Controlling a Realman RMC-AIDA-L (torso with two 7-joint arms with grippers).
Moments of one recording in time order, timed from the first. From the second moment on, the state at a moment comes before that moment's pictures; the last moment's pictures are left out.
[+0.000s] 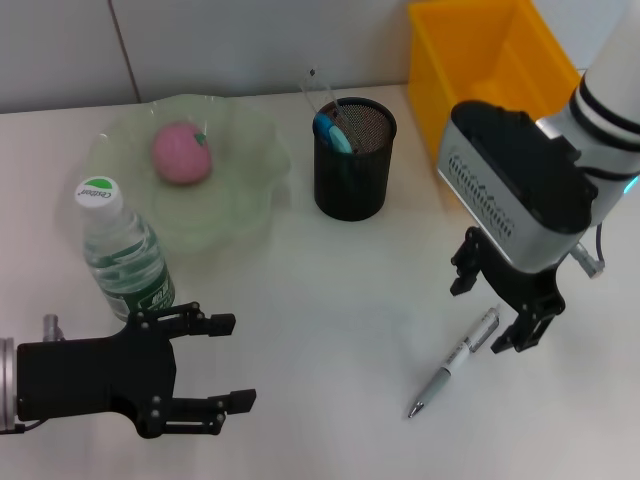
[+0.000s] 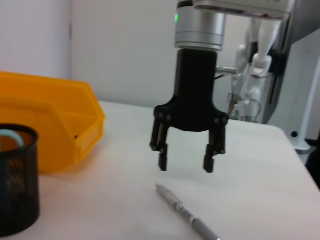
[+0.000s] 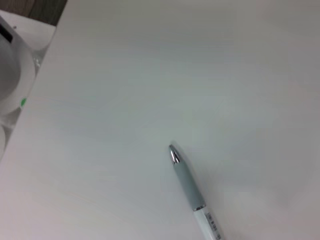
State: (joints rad) left arm -0.32 -2.07 1.08 0.83 1.81 1.64 -1.24; right arm 0.82 2.08 -1.35 -1.20 -2.68 -1.82 1.54
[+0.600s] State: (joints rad) left arm -0.32 -2.07 1.06 0.83 1.80 1.62 -1.25; right arm 0.80 2.08 -1.43 -1.14 -2.70 -1.74 1.49
